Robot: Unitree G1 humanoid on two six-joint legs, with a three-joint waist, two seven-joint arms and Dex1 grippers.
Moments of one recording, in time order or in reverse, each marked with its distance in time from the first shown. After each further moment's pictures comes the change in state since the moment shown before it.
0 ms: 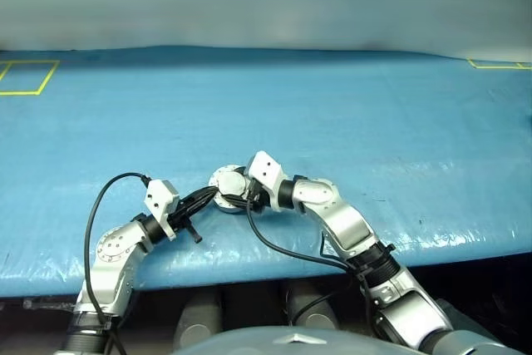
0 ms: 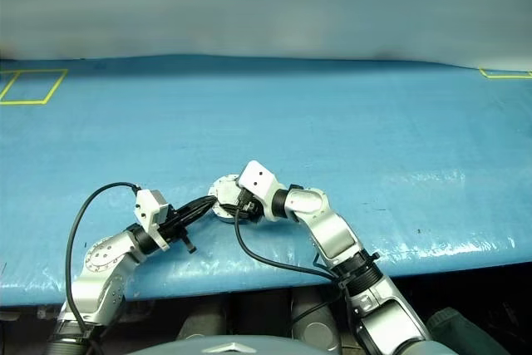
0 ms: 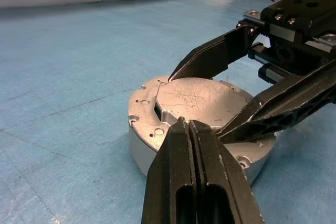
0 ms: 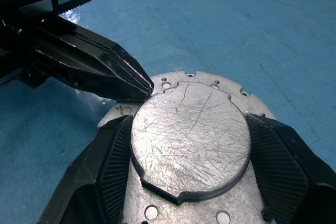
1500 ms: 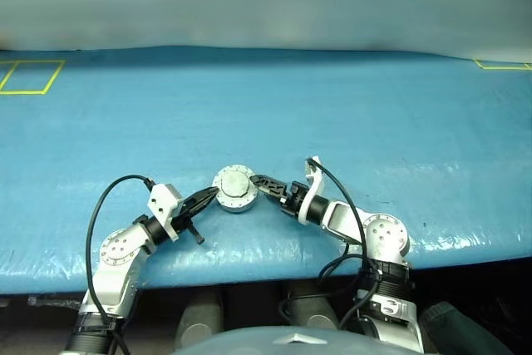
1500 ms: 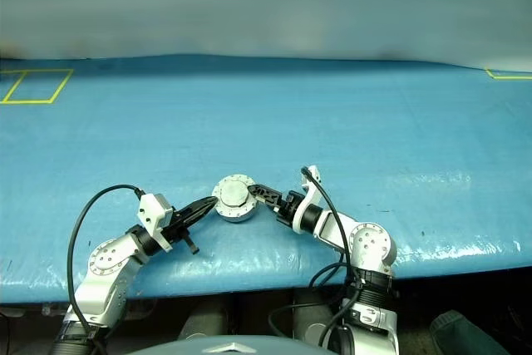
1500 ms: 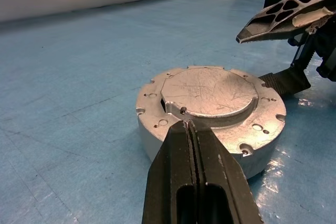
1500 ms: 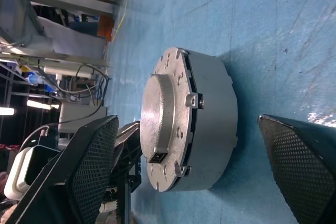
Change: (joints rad) left arm 0.004 -0.034 -0.012 0.047 0.046 -0.119 0.020; right arm 0.125 0.295 -0.731 -0.041 0.843 0.876 -0.450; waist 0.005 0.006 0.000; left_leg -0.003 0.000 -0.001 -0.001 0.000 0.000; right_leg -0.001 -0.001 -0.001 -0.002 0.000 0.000
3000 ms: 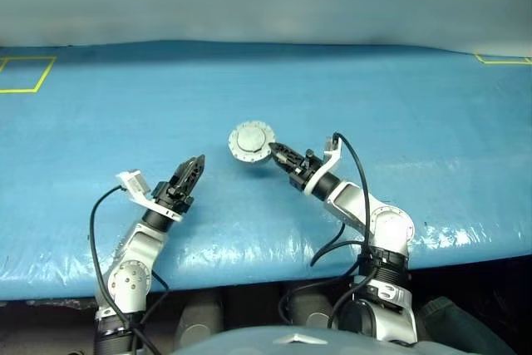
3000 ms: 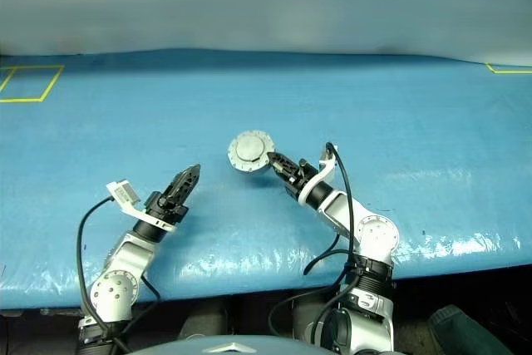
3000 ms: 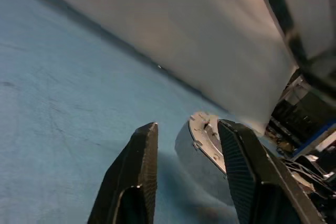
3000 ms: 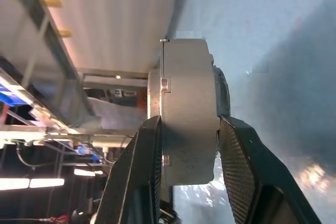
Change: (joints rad) left arm -0.009 -0.302 0.219 -0.155 -0.666 0.496 0.232; right arm -0.109 0.035 -0.144 0.062 0.379 -0.179 -0.251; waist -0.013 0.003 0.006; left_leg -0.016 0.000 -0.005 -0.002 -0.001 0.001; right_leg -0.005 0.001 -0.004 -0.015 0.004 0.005
